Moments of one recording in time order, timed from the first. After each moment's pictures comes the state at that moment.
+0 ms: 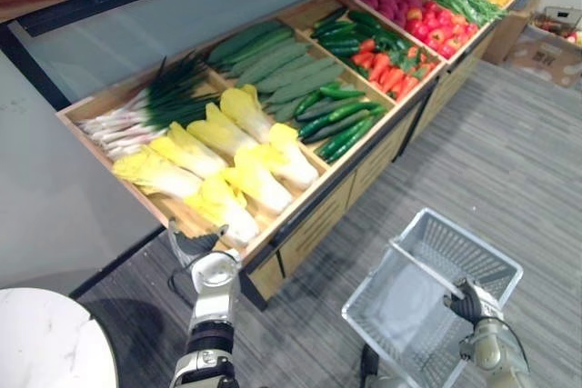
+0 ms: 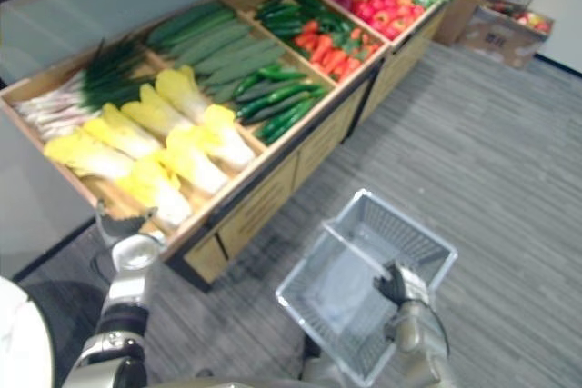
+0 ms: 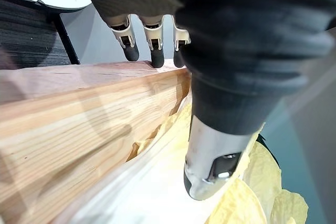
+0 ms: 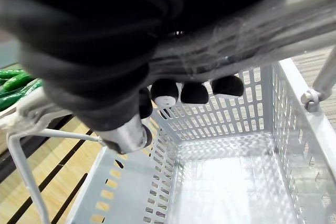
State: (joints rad) left arm -0.28 0.08 0.27 0.52 0.08 0.08 0.66; right arm 0.16 -0.29 -0.03 0.40 -0.71 -0.06 -0.24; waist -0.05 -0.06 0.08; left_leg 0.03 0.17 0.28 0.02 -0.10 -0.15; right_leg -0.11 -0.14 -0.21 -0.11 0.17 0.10
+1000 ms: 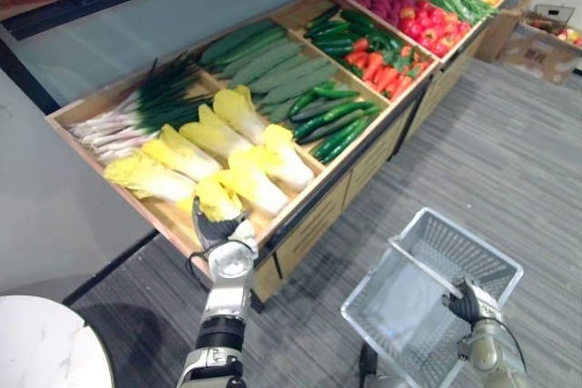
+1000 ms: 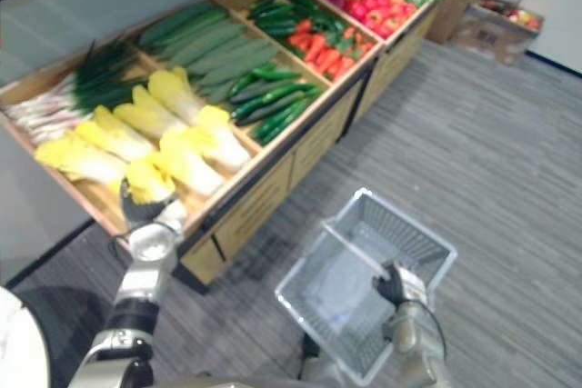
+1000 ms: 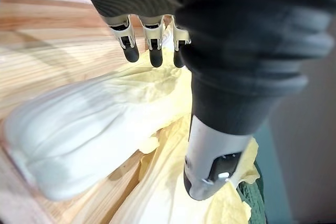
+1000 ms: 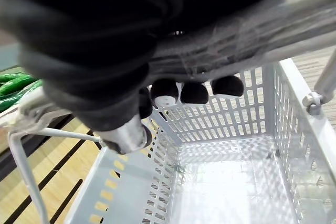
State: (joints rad) left arm -0.29 0.06 0.16 0.47 0.09 0.08 0.62; right arm 0.17 -0.27 -0.03 0.40 -0.74 -0.06 -0.28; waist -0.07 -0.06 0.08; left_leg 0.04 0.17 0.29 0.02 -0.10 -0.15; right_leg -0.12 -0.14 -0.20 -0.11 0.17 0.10
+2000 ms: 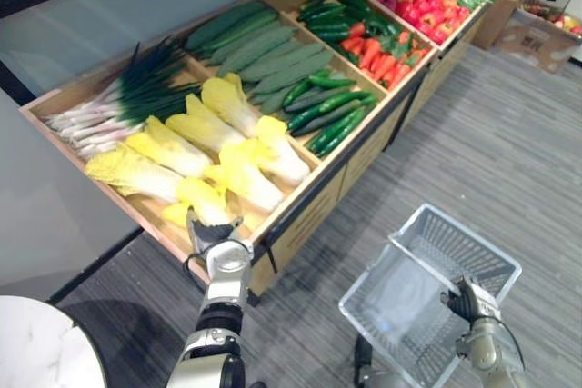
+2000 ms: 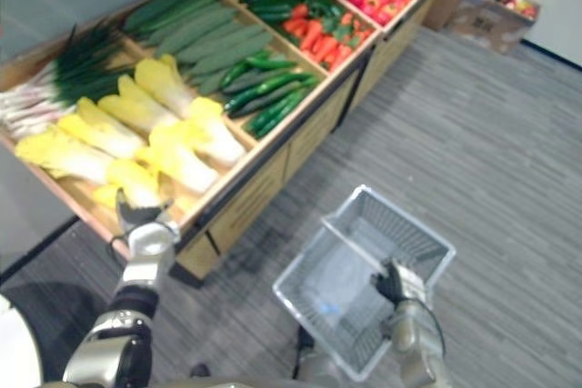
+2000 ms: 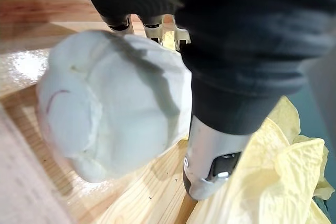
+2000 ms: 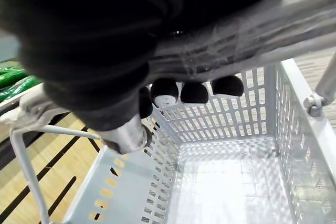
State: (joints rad) left arm -0.41 0.10 0.23 0.68 0.09 0.07 0.67; right arm 0.17 -0.27 -0.02 0.40 -0.74 -0.07 -0.29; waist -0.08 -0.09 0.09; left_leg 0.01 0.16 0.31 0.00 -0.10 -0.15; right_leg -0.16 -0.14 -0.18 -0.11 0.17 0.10
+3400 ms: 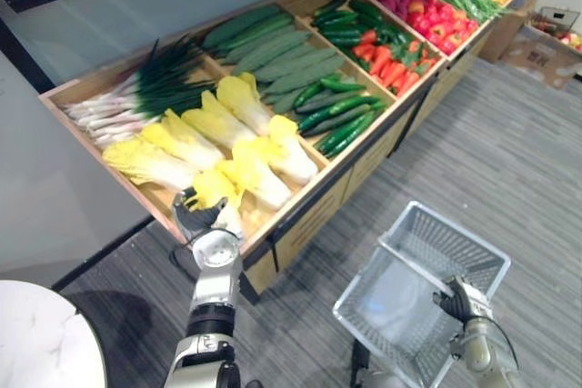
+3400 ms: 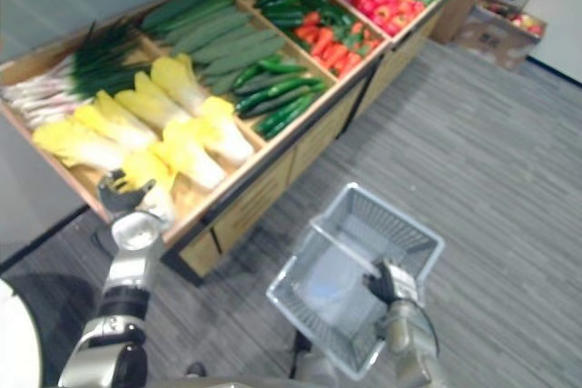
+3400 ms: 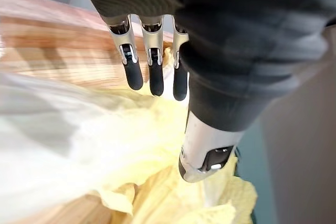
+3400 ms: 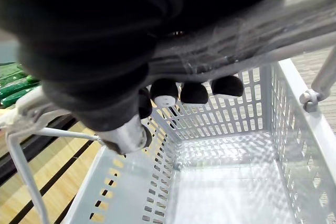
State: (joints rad) left arm -0.36 0.08 0.23 0.41 0.04 0.03 0.66; right arm 0.17 -0.27 0.02 0.40 -0.74 -0.09 -0.30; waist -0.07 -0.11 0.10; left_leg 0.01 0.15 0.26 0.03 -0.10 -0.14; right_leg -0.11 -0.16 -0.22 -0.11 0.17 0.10
